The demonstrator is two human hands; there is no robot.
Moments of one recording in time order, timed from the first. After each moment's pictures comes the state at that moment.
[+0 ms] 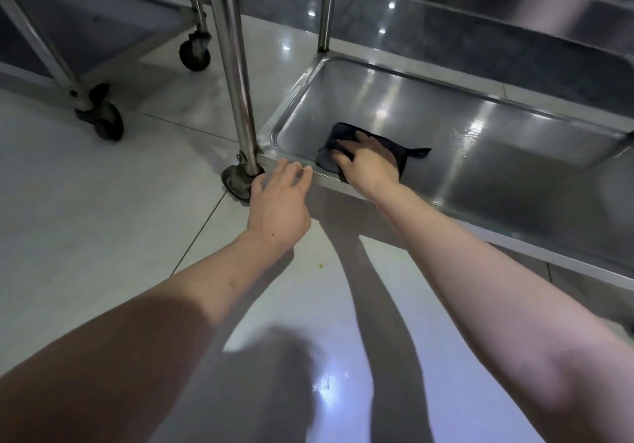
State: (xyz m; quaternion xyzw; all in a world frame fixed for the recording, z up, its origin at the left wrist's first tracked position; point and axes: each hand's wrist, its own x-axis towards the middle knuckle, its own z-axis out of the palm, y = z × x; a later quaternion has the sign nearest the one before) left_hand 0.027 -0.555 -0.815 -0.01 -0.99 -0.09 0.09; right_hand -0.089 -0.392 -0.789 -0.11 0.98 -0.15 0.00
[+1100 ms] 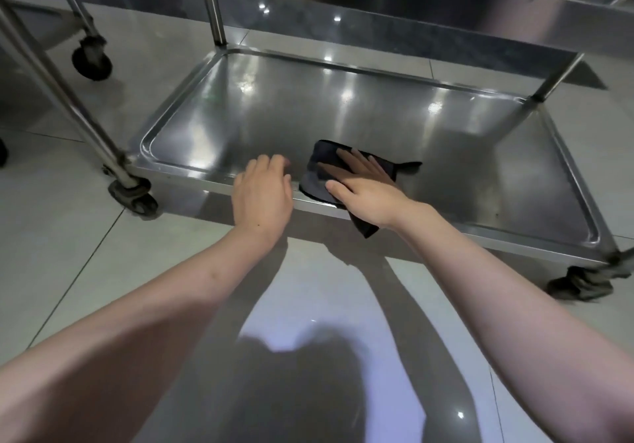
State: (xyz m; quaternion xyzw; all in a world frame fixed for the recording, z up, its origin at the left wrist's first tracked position) left_hand -0.019 -0.376 -0.800 0.01 -0.97 -0.16 0.19; right_hand -0.058 -0.166 -0.787 -0.20 0.97 -0.11 0.09
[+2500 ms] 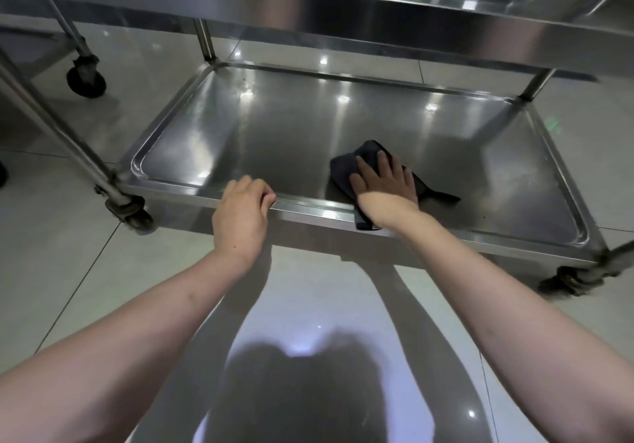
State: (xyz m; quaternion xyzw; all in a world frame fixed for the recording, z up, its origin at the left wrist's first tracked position) left_hand -0.001 -0.380 -0.799 0.01 -0.96 -0.23 0.18; right_hand -0.063 -0.128 -0.791 0.03 0.99 -0.11 0.07
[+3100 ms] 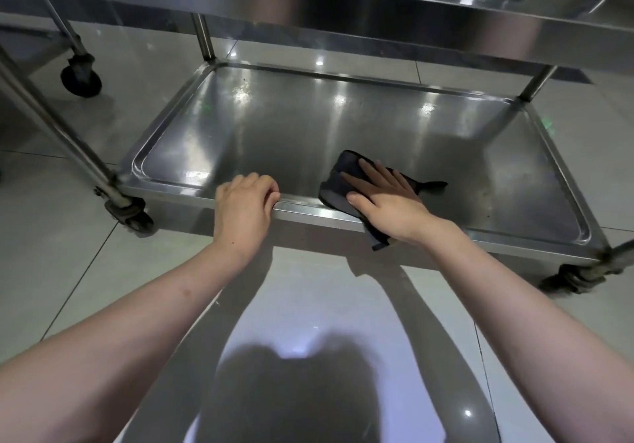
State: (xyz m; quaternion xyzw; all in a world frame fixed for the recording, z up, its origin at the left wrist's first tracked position) left_hand -0.012 -0.387 -0.802 -0.06 -0.96 -0.17 0.20; right_hand -0.039 -0.112 -0.781 -0.14 0.98 -0.12 0.09
